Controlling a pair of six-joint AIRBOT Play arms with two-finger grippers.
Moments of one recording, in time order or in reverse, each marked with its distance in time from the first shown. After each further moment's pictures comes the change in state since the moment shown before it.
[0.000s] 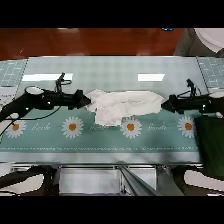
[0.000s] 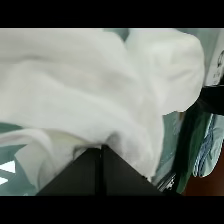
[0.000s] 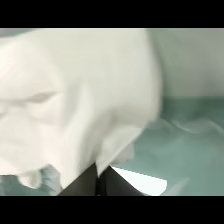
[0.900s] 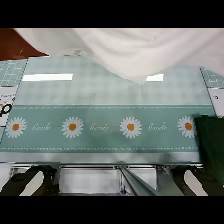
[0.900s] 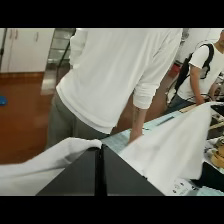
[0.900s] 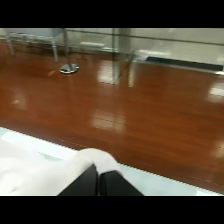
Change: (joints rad) left arm 0.198 0.462 0.888 0.033 -0.114 -0.097; right arm 0.022 0.511 0.973 -0.203 0.140 0.153
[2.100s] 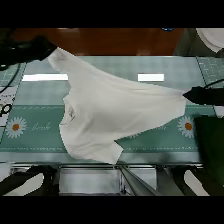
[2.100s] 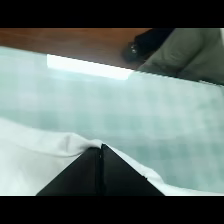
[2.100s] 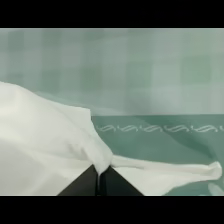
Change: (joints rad) left arm -0.139 -0.312 -0.452 0.437 0.350 -0.186; right arm 0.000 -0.038 -0.931 -0.171 -0.152 0.055
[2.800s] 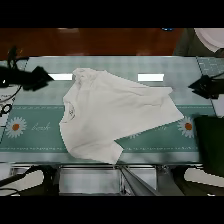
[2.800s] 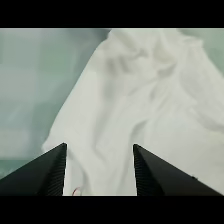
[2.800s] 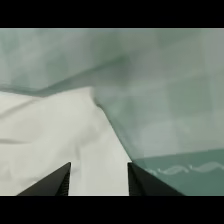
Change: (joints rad) left arm 0.267 -0.091 -0.168 0.109 -0.323 -0.022; right arm -0.264 -0.492 0.239 0.117 0.052 -0.043
